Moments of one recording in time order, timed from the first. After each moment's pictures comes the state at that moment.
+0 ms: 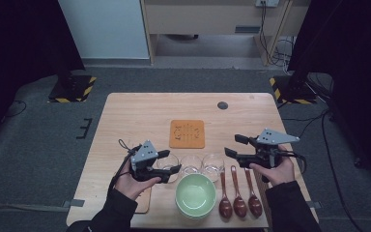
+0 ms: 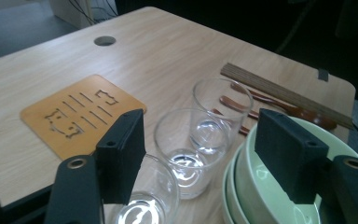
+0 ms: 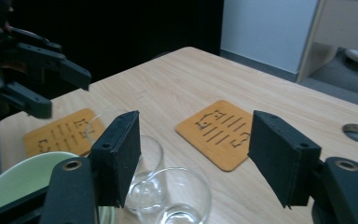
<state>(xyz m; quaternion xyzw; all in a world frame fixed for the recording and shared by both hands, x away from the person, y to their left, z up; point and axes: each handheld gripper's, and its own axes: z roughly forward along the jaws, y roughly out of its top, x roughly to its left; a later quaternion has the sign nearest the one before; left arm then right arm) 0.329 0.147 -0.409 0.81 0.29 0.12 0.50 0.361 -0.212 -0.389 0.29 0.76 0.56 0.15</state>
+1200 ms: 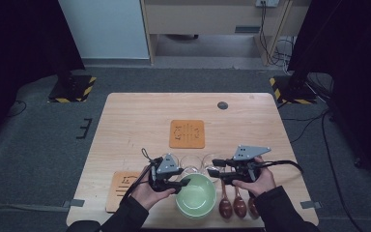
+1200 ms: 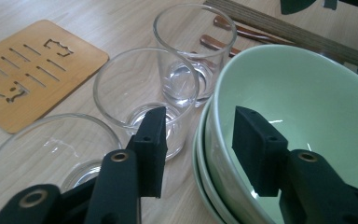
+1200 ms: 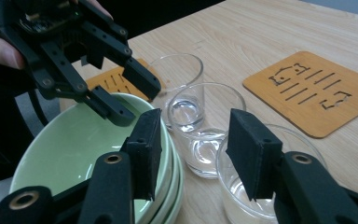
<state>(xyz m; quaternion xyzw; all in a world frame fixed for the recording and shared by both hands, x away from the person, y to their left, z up) 0.320 0.108 -0.442 0.87 0.27 0.09 0.41 0.345 -0.171 -0.431 0.25 0.82 0.52 0.04</state>
